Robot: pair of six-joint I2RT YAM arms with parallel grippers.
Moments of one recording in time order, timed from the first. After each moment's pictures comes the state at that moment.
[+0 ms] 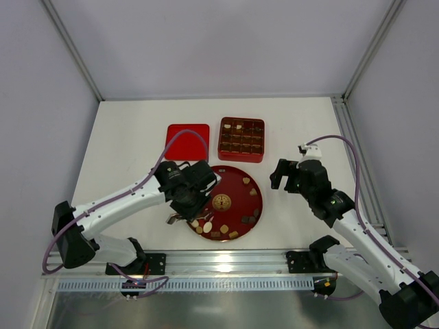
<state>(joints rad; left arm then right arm) -0.99 1.34 1.22 -1.25 -0.03 -0.30 0.46 0.78 0.61 -0.40 0.19 0.45</state>
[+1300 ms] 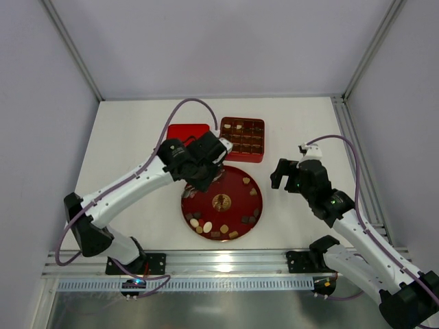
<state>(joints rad) -0.95 1.47 1.53 -1.23 -0.16 -0.26 0.46 0.78 0.61 -0.40 0.20 0.45</state>
